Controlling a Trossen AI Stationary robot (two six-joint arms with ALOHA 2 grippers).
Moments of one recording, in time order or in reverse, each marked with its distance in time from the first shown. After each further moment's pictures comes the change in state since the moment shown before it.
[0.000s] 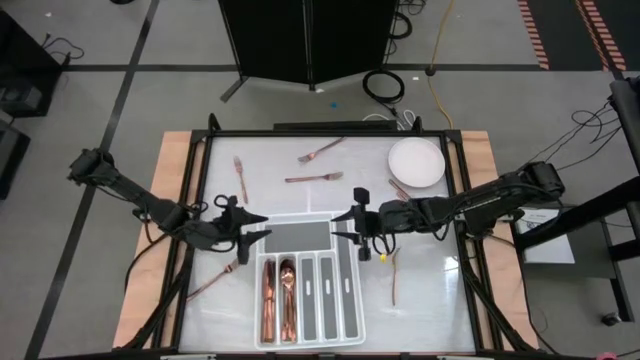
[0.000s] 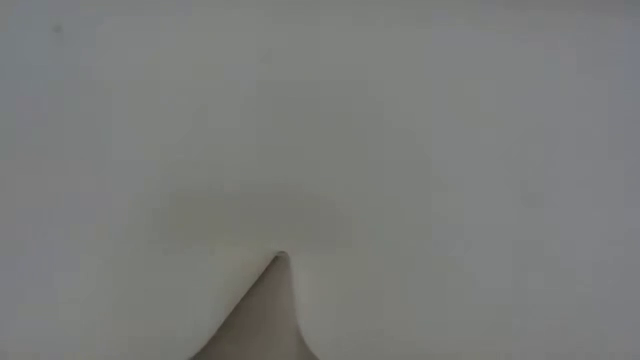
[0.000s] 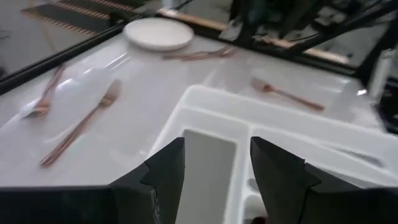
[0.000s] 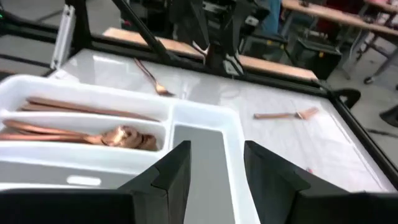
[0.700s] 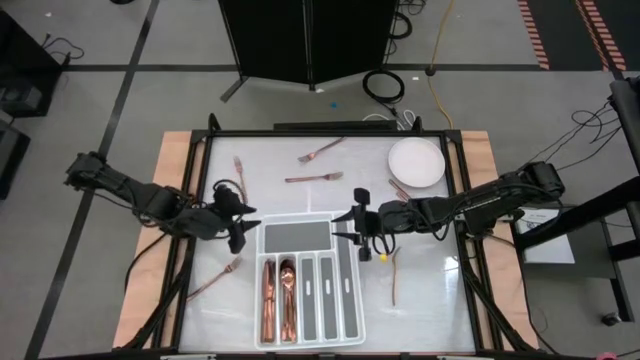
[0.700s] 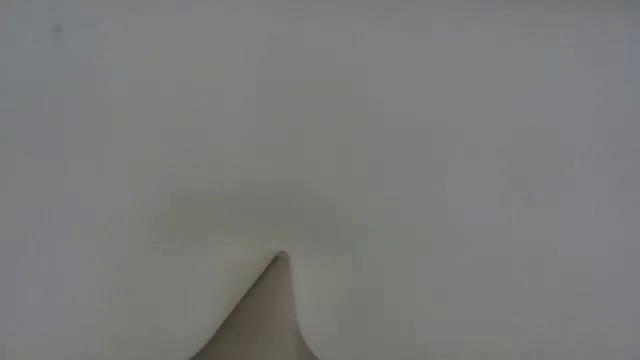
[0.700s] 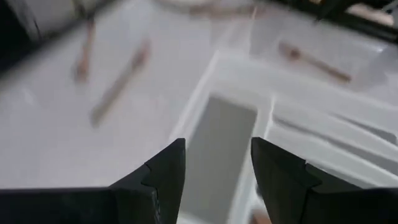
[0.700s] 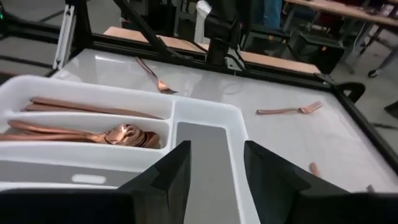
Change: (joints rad) left arm 0.091 0.014 0.327 -0.616 0.136 -0.184; right arm -0.001 0.000 0.000 -0.016 -0.003 0.028
